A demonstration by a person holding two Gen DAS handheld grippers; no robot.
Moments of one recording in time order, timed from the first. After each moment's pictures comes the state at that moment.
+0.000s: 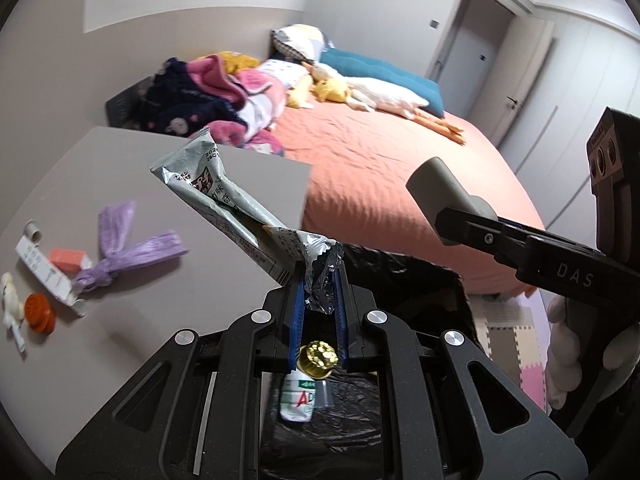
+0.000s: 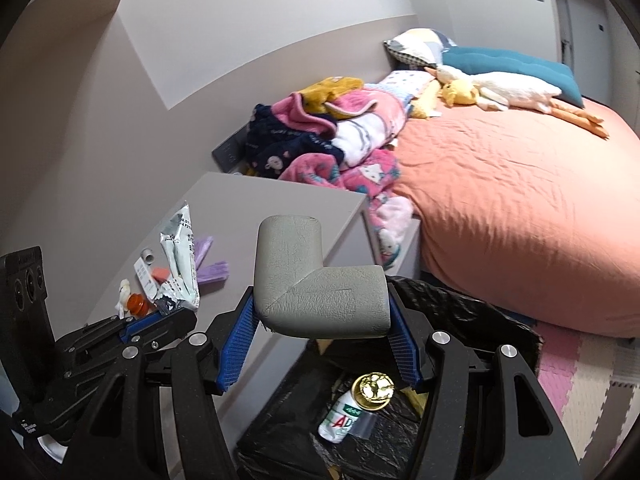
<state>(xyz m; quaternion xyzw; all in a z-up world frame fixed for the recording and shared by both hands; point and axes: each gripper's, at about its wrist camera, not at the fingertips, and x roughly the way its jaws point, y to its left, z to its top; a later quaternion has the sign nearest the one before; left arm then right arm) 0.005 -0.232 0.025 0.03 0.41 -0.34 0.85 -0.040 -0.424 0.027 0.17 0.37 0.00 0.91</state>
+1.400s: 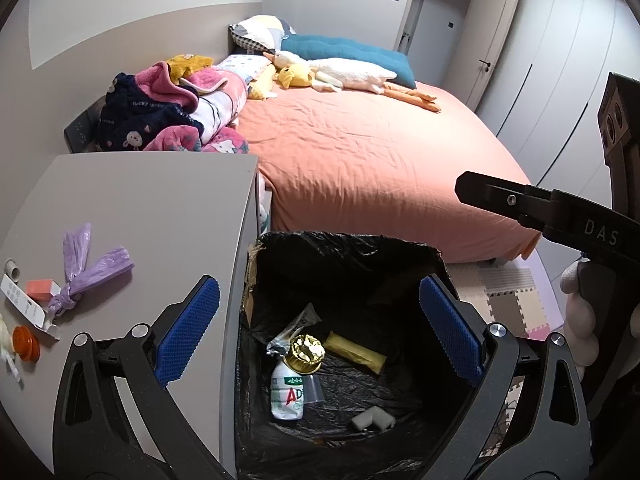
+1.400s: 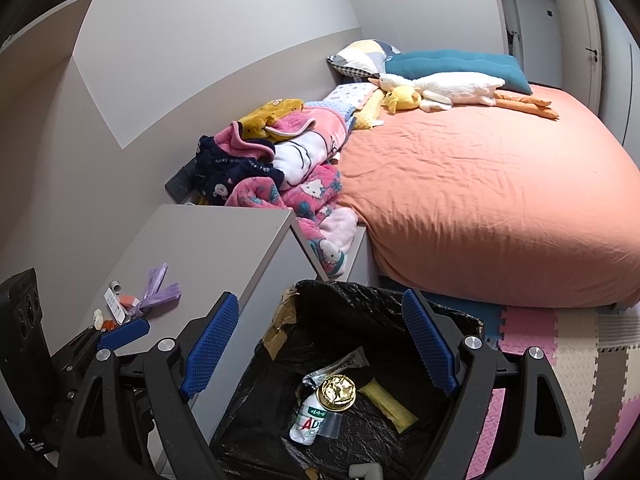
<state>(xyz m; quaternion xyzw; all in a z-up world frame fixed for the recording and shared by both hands) -0.020 -0.283 0.024 0.09 0.41 -0.38 0.83 -0.084 -0.477 0.030 0.20 0.35 -0.08 0.91</state>
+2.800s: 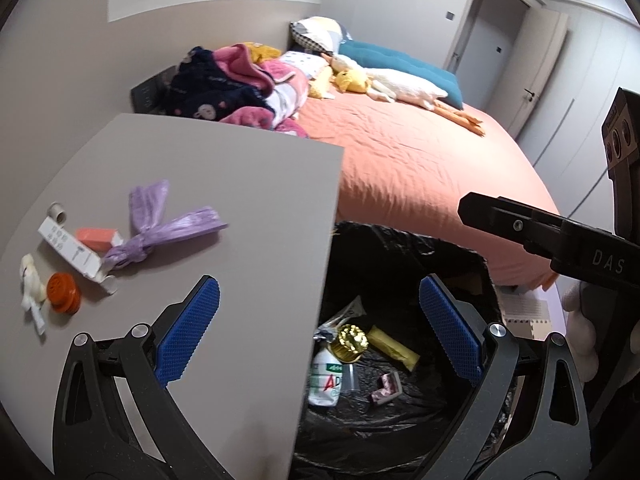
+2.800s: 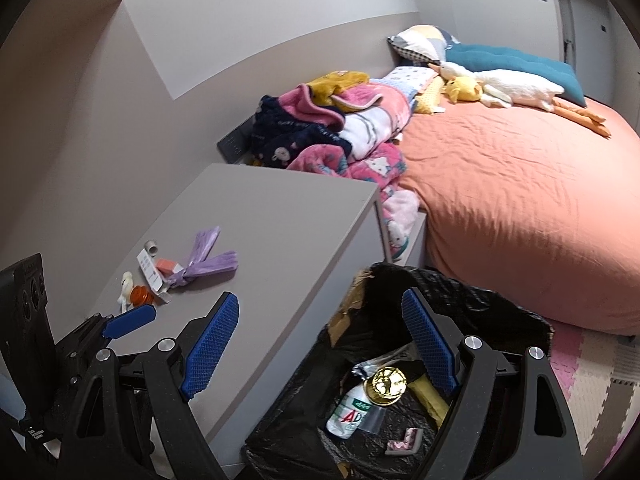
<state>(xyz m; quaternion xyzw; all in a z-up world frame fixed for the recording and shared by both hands) 0.002 -0.195 0.015 0.04 0.42 -0.30 0.86 -0.036 -0.392 0.022 0.17 0.38 0.01 0.91</state>
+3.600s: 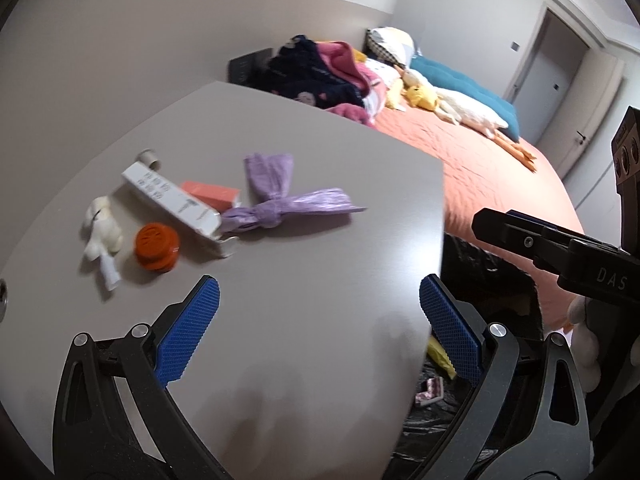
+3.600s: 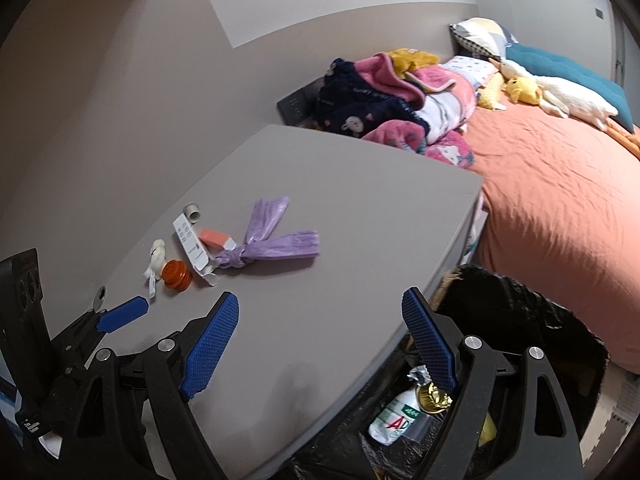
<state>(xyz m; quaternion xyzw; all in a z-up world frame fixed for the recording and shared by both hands) 0.024 -0.093 0.001 -0.01 0.43 -0.20 0.88 0.014 -0.296 0.009 0.13 0.41 0.08 0.90</state>
